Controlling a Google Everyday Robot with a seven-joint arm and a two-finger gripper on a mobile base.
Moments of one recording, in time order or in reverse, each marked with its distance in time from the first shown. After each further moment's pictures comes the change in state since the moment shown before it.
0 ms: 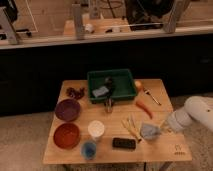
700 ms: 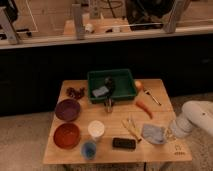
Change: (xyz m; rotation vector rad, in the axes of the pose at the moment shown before) arm 0.017 0.054 0.009 -0.152 0.009 0.017
